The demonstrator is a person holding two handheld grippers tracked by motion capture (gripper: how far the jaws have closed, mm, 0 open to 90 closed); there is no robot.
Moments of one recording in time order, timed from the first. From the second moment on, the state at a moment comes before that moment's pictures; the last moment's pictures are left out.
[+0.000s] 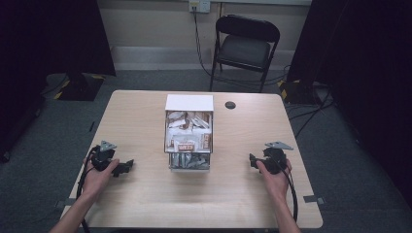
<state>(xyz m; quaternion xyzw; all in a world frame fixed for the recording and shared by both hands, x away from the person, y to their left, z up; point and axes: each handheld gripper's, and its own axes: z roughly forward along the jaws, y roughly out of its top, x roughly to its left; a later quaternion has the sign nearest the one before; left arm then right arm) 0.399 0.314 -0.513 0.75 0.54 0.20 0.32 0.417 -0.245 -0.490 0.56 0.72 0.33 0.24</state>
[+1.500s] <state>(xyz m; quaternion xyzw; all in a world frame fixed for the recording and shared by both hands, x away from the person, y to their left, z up) 0.399 0.314 -0.513 0.75 0.54 0.20 0.32 0.402 -0.232 -0.431 0.50 0.72 0.44 0.18</state>
